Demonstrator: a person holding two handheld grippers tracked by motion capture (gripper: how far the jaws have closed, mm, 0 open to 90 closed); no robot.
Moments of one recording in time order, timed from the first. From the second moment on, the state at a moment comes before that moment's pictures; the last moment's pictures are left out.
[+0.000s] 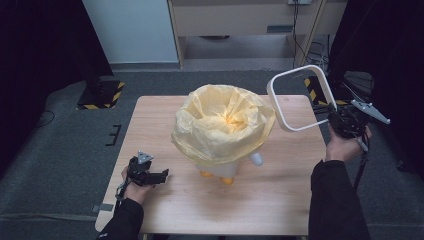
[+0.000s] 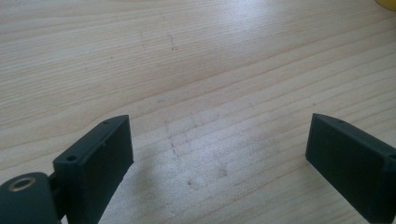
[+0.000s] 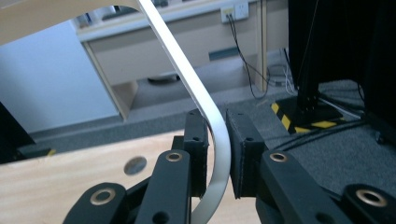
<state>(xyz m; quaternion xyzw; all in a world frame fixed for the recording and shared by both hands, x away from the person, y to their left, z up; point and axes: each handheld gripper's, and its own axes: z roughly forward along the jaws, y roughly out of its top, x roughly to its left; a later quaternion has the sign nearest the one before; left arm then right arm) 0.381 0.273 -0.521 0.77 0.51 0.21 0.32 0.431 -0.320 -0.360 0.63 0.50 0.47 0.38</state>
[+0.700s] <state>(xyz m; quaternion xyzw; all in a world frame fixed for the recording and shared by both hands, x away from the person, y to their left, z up) 0.380 0.277 -0.517 0.75 0.52 0.23 0.33 0.421 -0.304 -0.302 0.57 0.47 0.53 0.43</state>
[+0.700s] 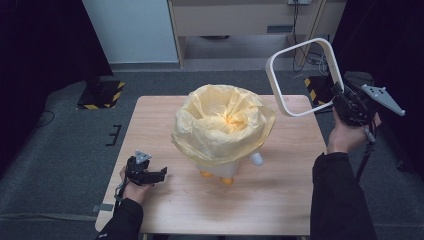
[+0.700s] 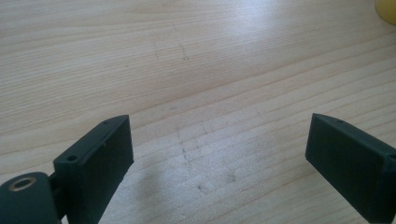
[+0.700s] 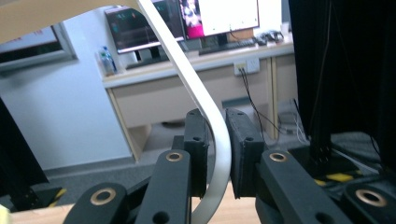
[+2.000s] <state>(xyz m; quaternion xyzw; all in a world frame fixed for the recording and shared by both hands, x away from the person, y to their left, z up) 0.372 0.287 -0.498 0.69 0.54 0.26 0.40 0.414 -0.229 -0.264 0.40 0.55 0.66 0.32</state>
